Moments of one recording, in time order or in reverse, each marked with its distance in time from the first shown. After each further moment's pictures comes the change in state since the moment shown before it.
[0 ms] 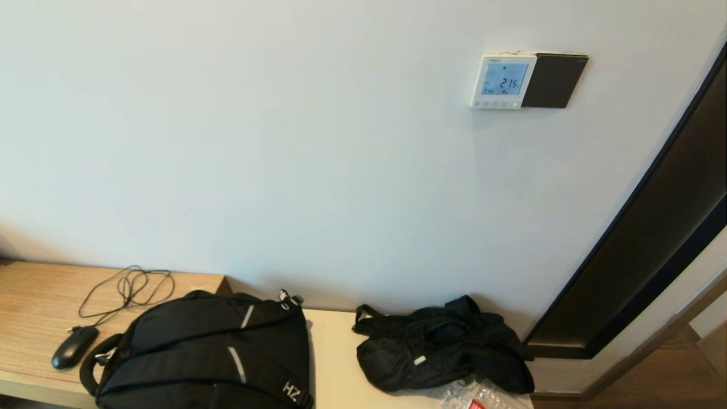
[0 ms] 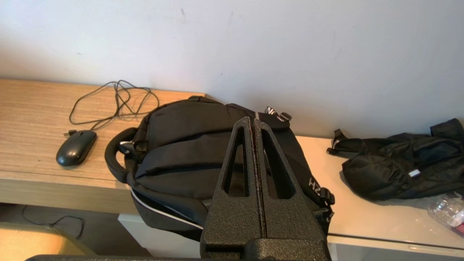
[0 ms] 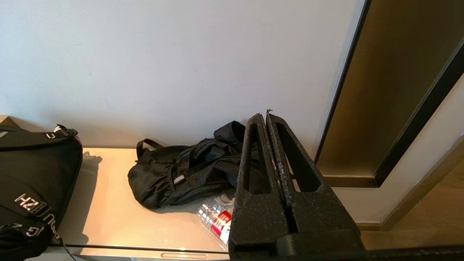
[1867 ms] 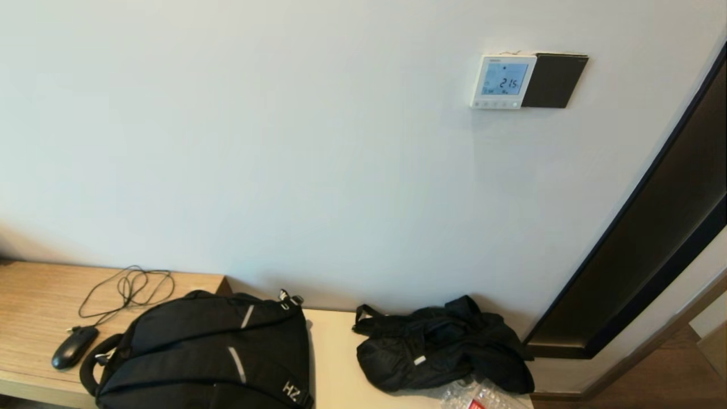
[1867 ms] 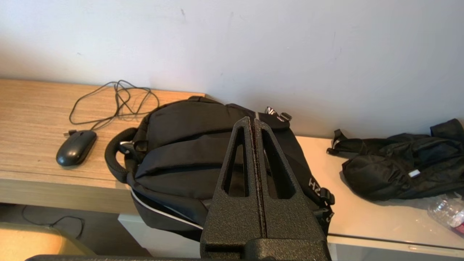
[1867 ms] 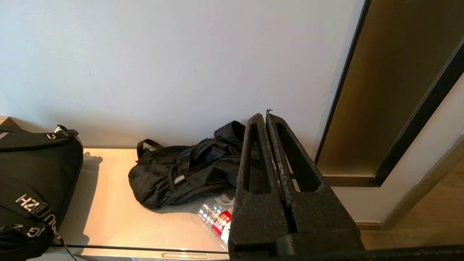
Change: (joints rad) left arm 0.000 0.000 0.000 0.000 0.001 -0.001; right arm 0.000 0.000 0.000 -0.003 0.000 0.005
